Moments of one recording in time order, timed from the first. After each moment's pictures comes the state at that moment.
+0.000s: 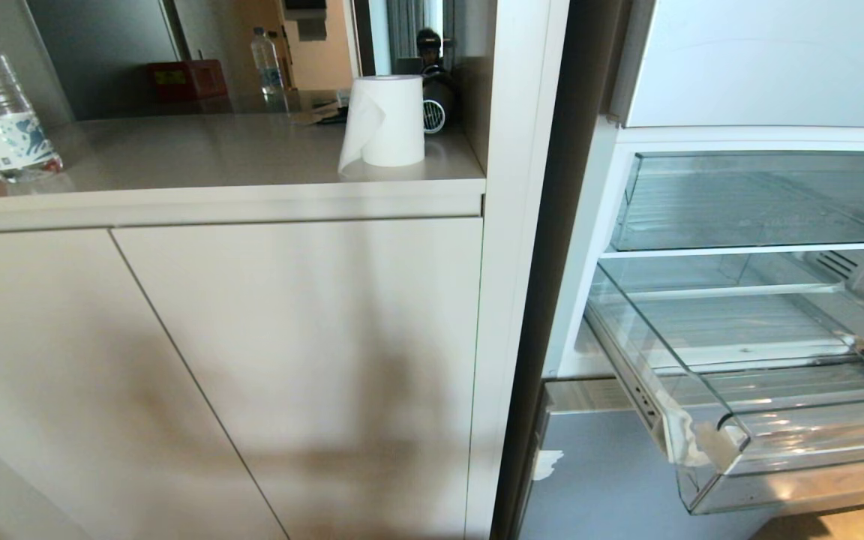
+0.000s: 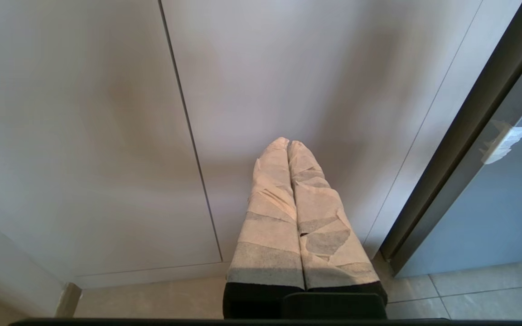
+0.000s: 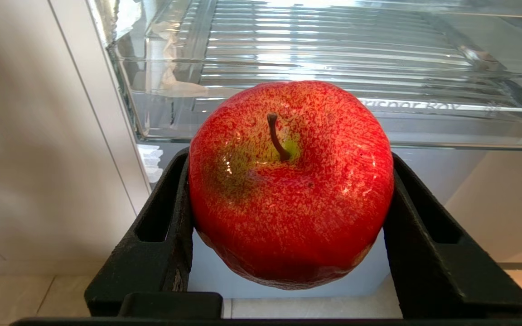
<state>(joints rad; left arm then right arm) 0.00 0.00 -0.03 0.08 0.01 0.01 0.00 0.00 0.00 0.00 0.01 -0.04</state>
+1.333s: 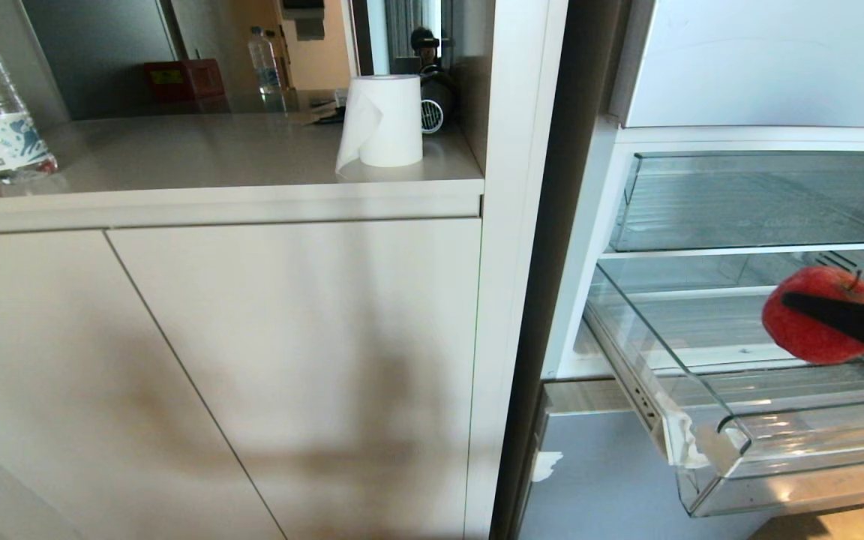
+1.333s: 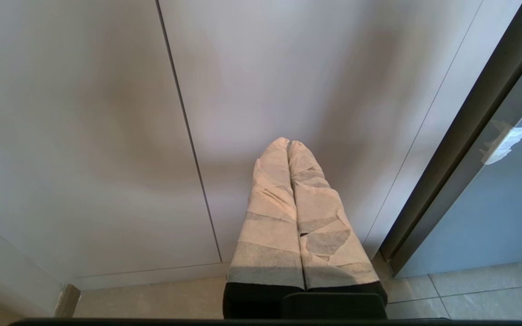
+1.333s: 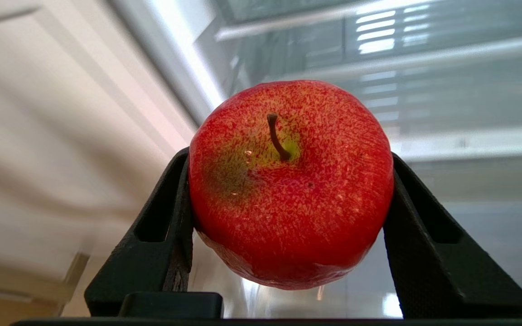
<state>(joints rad) 0.00 0.00 -0.03 0.08 0.01 0.01 0.00 1.14 -0.68 -0.27 0.23 0.23</state>
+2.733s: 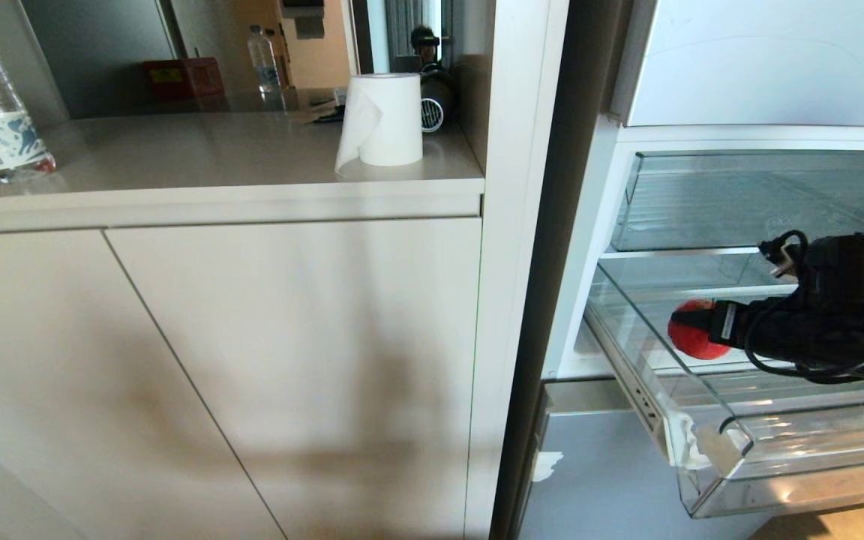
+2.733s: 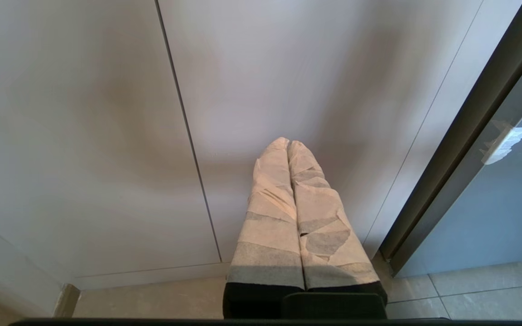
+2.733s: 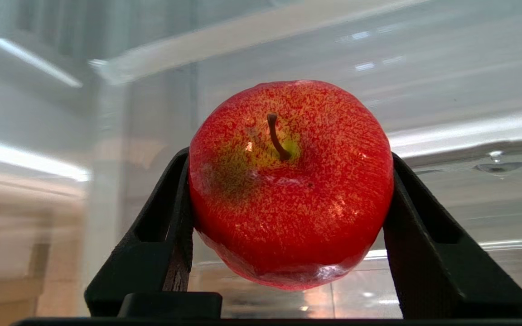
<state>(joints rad) 0.00 0.00 -0.03 0.08 0.01 0.01 -0.05 1.77 -0.88 -0.41 0.16 0.23</state>
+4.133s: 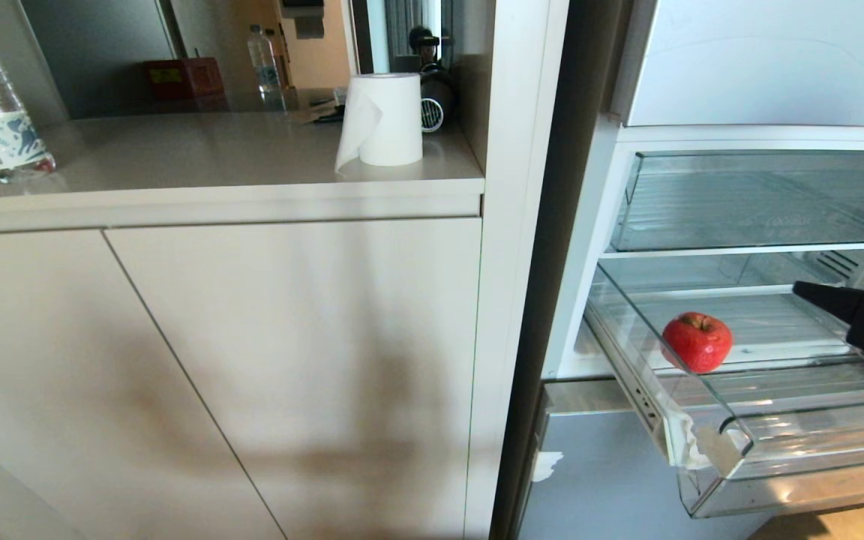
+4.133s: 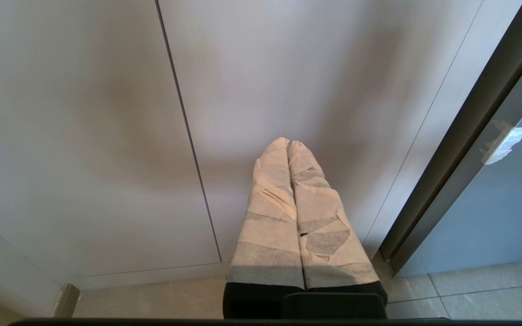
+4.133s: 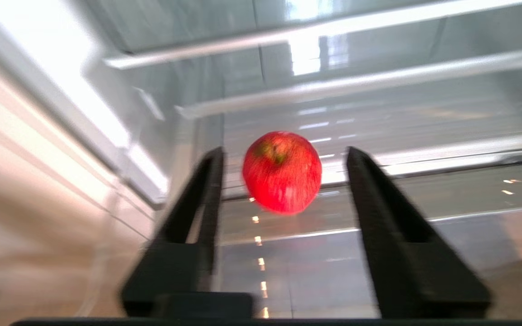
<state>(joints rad) 0.00 0.00 -0.03 0.08 0.01 0.01 -0.04 1.18 -0.65 -0.37 0.07 0.15</state>
